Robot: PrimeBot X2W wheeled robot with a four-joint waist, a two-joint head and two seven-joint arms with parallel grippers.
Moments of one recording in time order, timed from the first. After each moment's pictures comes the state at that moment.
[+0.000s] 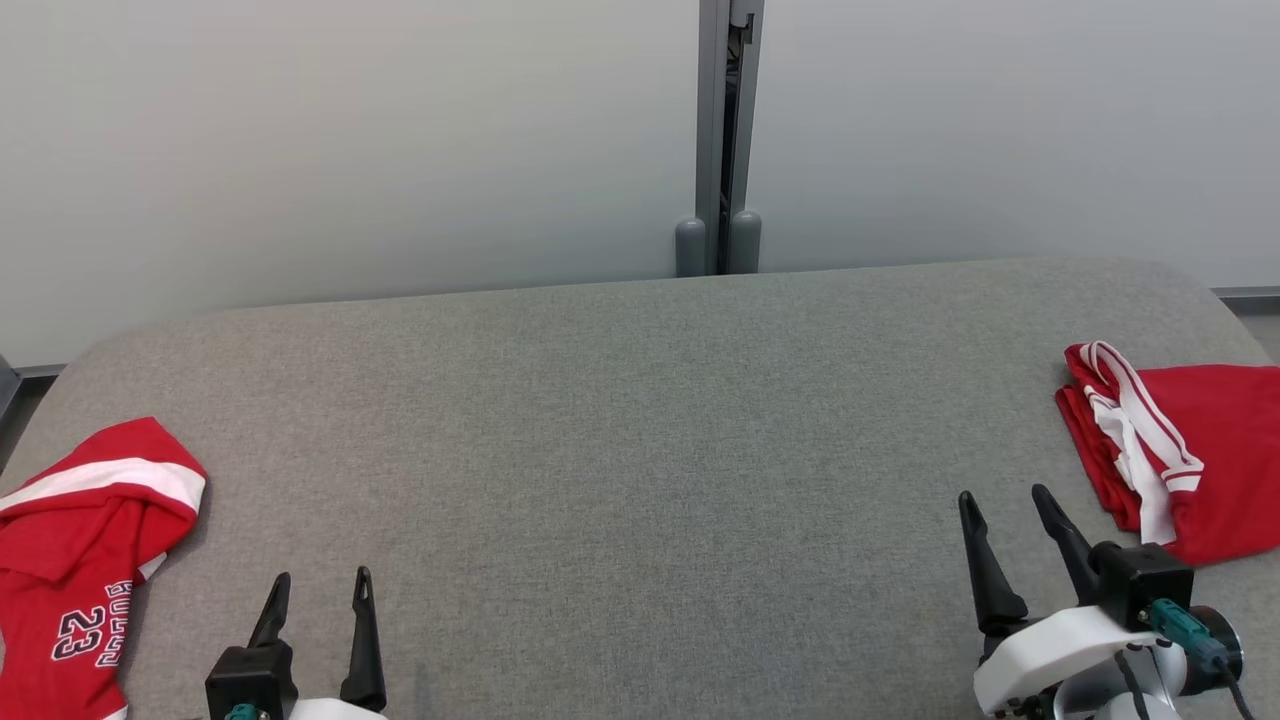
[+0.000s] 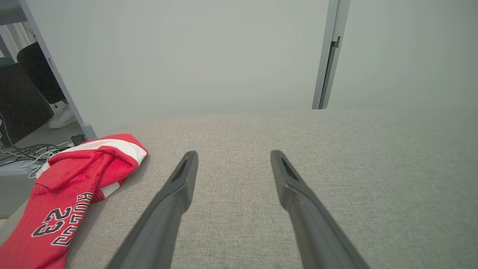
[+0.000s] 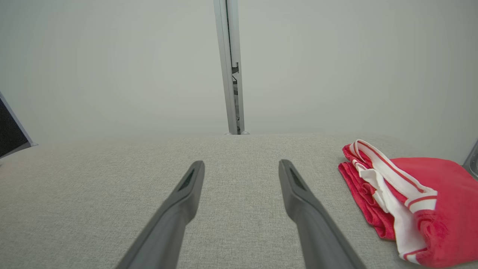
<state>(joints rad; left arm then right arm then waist) 0.02 0.05 -0.02 0.36 -0.10 0.09 -0.26 -0.16 -0.05 0.04 0.47 0.14 0.13 -0.26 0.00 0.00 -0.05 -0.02</state>
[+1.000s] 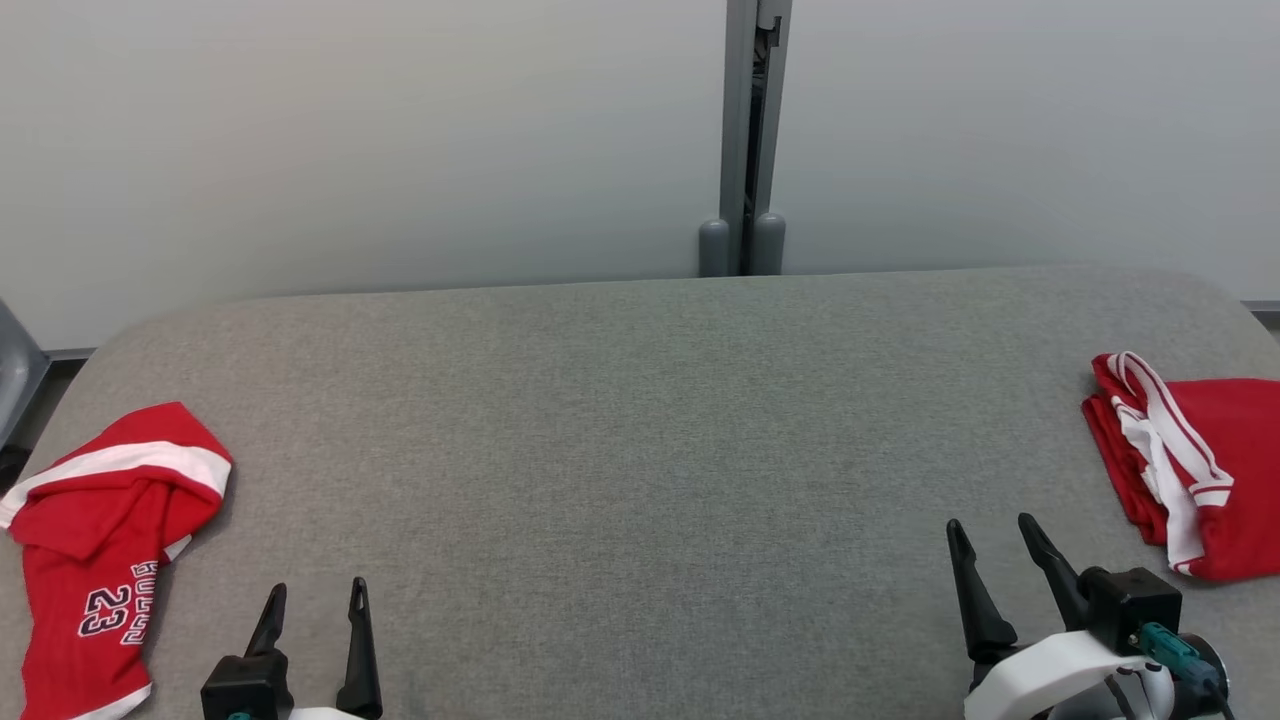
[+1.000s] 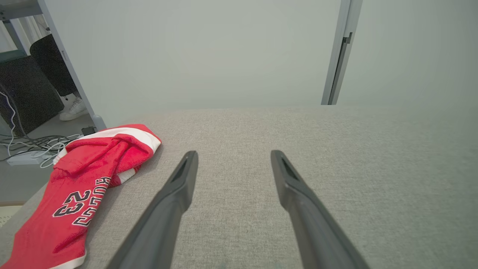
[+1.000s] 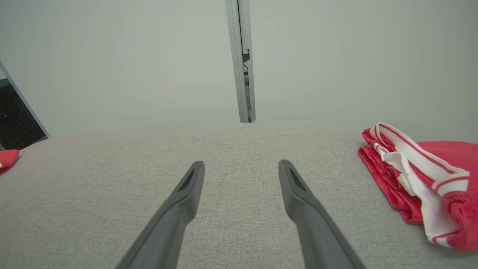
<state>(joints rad) 0.04 0.05 0.00 0.37 -0.10 0.08 -0.26 -0.11 -0.05 0.08 0.47 0.19 0.13 -0.26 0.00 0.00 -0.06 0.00</state>
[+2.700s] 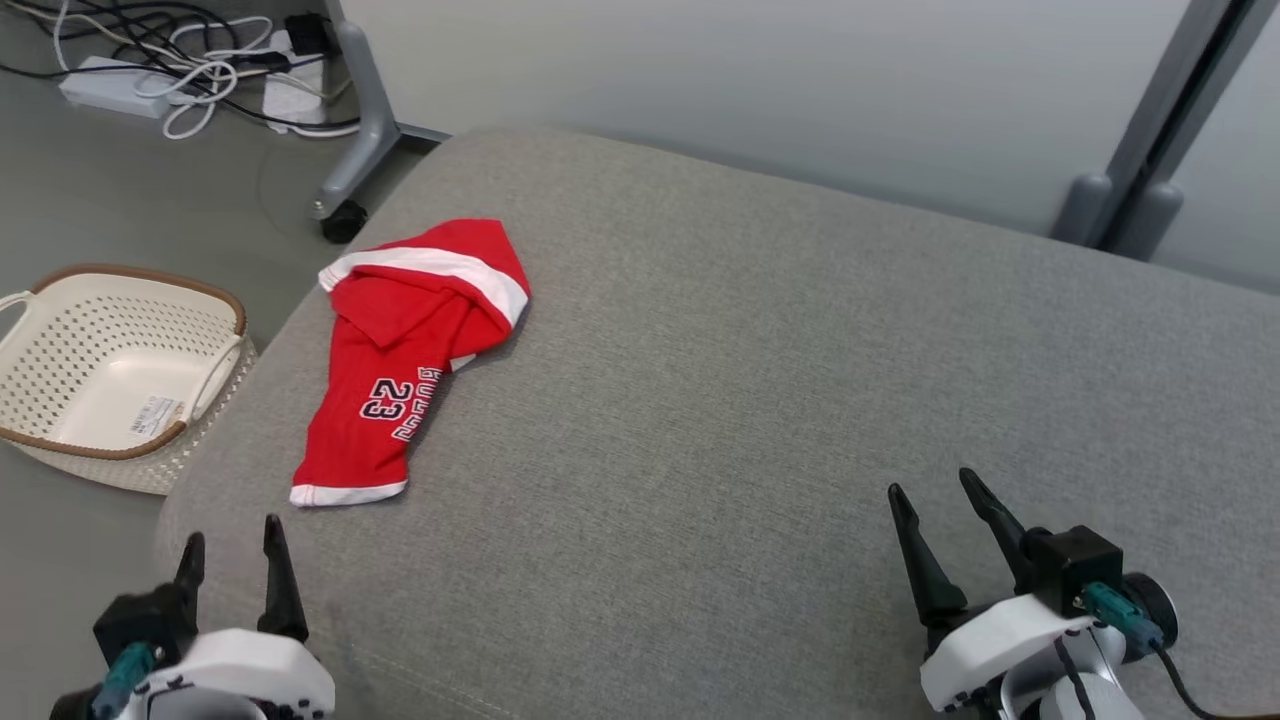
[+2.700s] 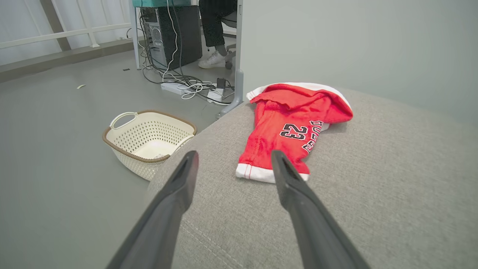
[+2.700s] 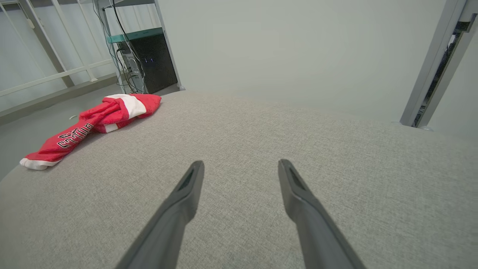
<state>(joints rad) -0.10 0.05 0.17 0.50 -0.16 0.00 -0.26 -0.18 -0.05 0.18 0.46 0.16 0.13 -0.26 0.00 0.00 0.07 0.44</state>
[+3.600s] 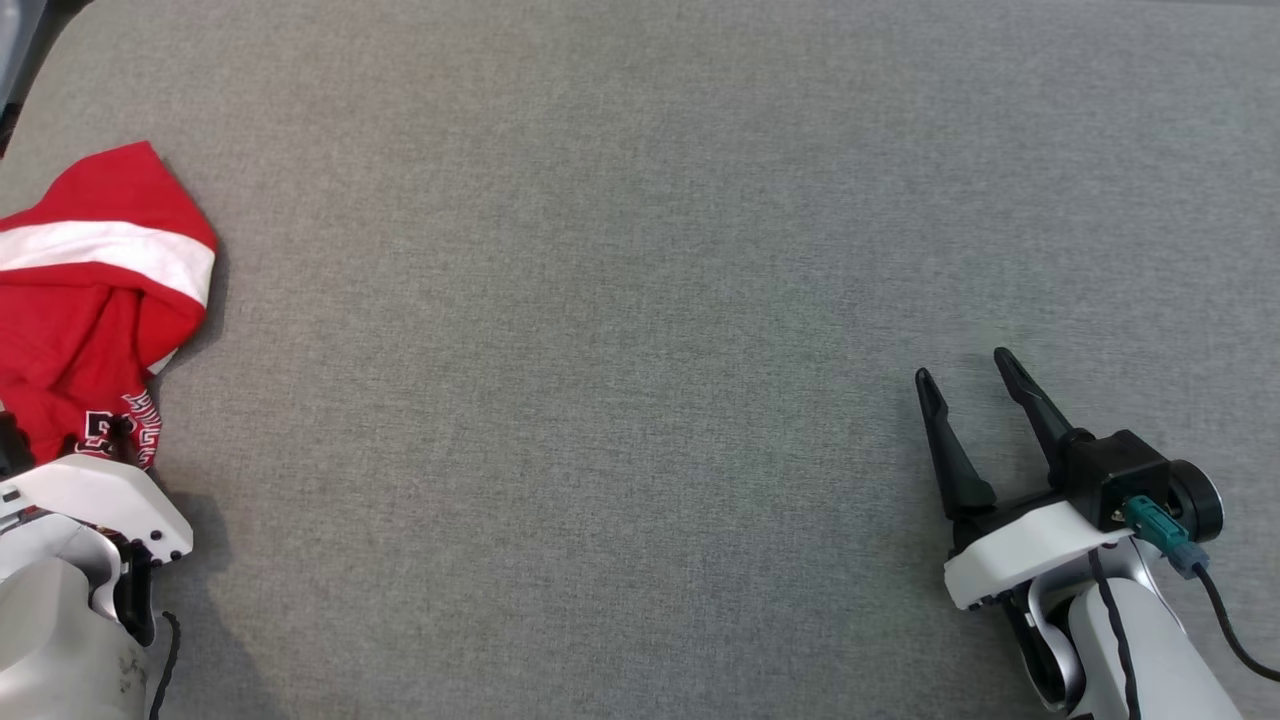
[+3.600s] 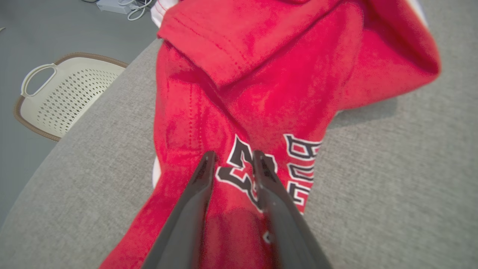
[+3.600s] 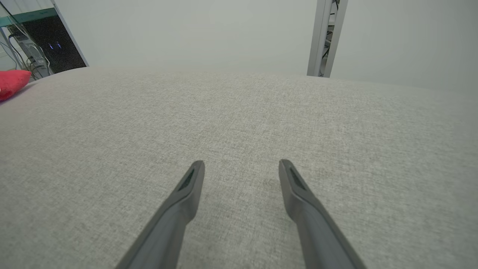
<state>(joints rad) -0.68 0.26 0.24 1.22 -0.21 -0.01 -0.17 -0.30 -0.09 0.15 0.37 0.09 0.13 -0.26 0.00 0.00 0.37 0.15</state>
